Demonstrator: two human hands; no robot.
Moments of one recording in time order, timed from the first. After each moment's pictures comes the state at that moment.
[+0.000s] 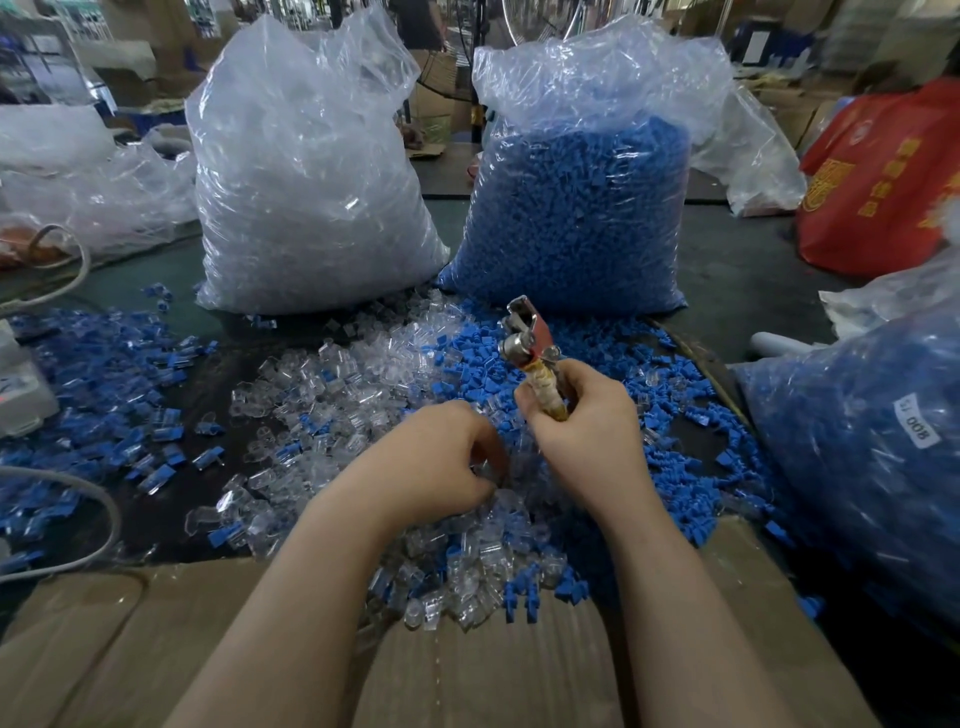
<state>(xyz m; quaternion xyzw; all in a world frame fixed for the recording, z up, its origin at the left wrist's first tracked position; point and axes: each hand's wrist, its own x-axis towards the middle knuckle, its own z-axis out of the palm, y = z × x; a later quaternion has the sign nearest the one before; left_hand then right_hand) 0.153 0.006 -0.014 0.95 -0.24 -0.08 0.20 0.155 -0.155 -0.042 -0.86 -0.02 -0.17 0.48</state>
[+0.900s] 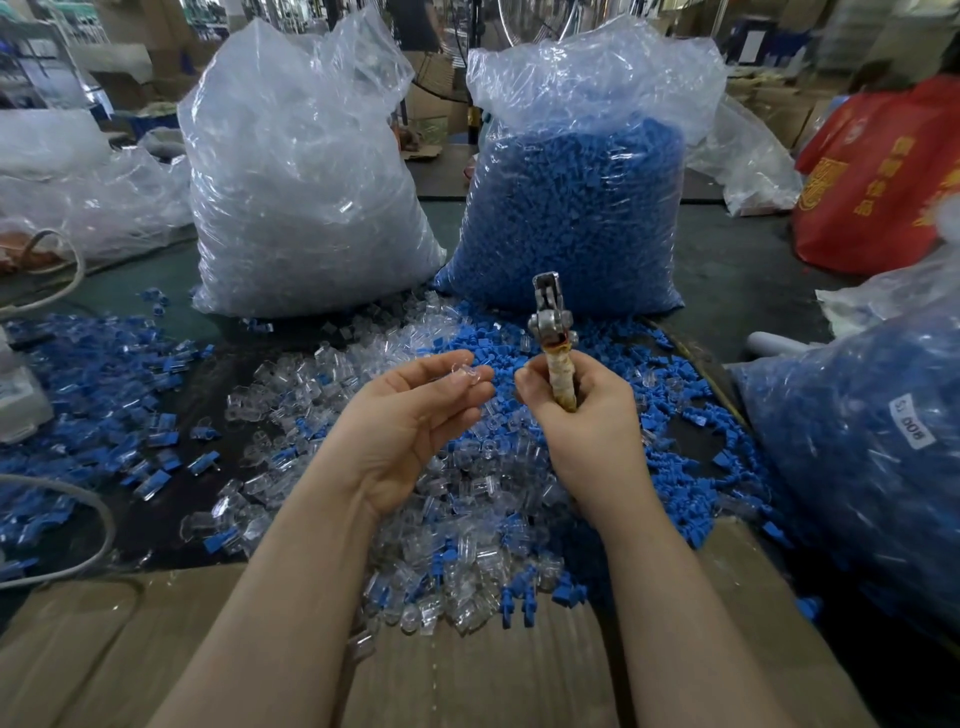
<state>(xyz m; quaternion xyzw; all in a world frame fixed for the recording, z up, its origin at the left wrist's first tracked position) 0.157 0.014 -0.010 0.50 0.04 -0.13 0.86 0.151 -0.146 -0.032 -0.76 -0.04 -0.17 0.62</state>
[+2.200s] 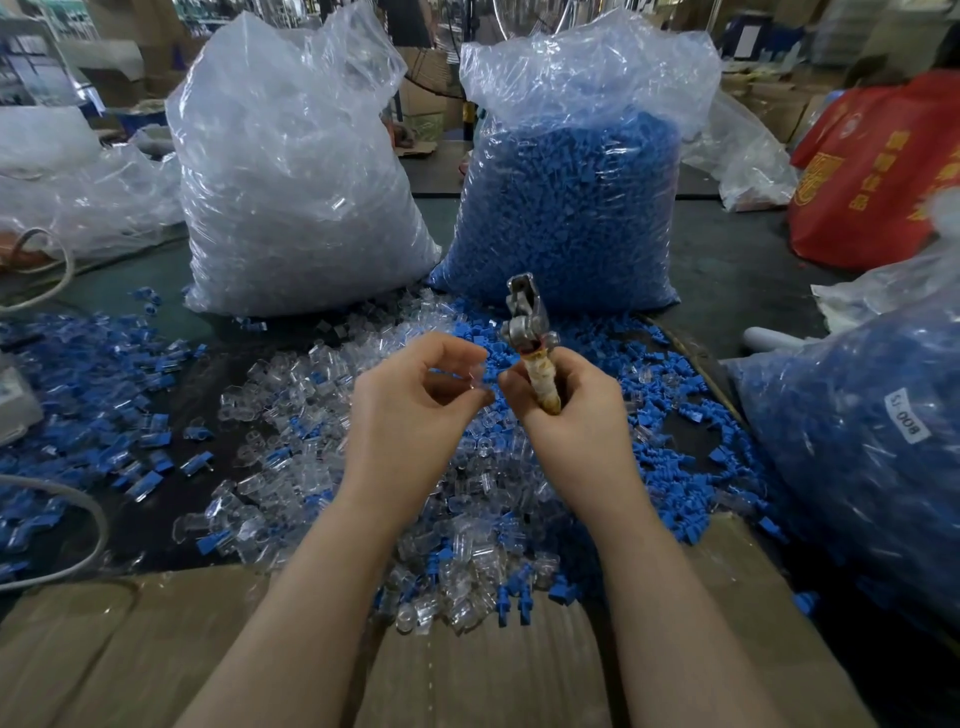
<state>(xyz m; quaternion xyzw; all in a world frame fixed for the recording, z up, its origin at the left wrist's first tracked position) 0.148 -0.005 -0.020 0.81 -0.09 0.21 0.54 0.147 -0.147 -0.031 -0.79 -0.07 -0.16 0.59</state>
